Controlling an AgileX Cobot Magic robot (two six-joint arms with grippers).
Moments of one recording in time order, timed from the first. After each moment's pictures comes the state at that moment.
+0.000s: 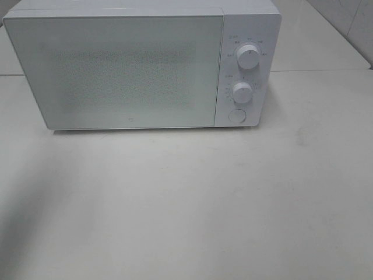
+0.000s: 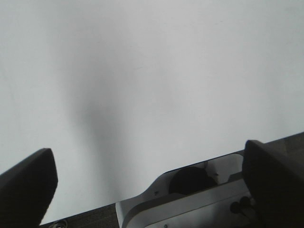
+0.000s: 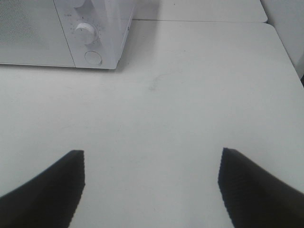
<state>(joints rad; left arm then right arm) -0.08 1.16 -1.07 -0.27 1.21 0.11 0.16 0.00 -0.51 -0.08 1.00 0.10</state>
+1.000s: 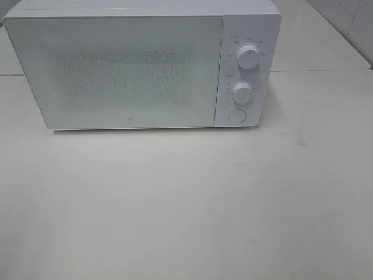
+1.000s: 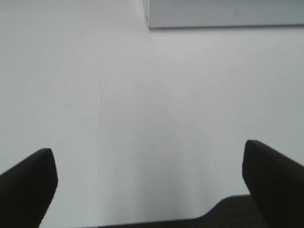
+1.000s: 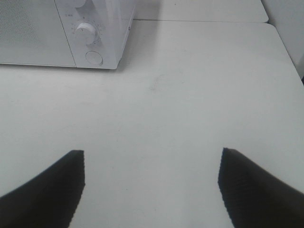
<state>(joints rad) 0.05 0.21 -0.54 -0.15 1.08 0.11 0.16 0.00 -0.51 -0.08 1.00 0.10</state>
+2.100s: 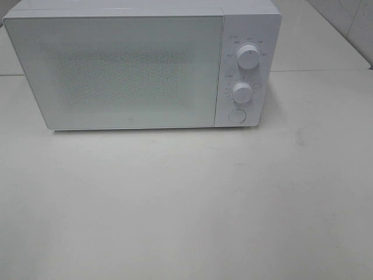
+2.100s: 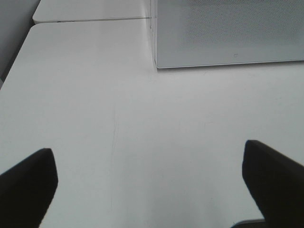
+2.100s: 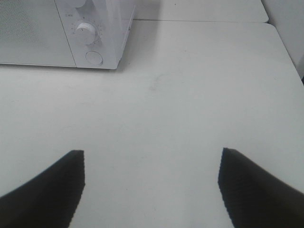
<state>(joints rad) 0.05 0.00 -0.52 -0.12 1.08 0.12 0.16 0.00 -0.51 -0.08 1.00 0.10</state>
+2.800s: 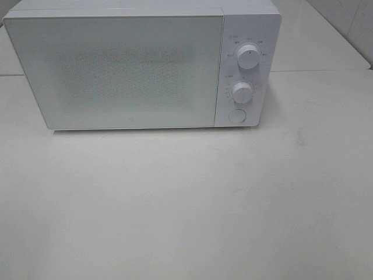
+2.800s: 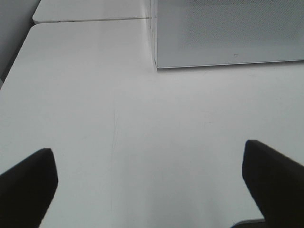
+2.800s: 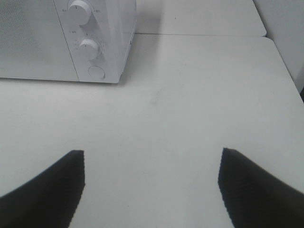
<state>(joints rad) 0.05 0.00 -0.52 -0.12 1.08 0.12 0.16 0.04 -0.54 -0.08 0.95 0.10</state>
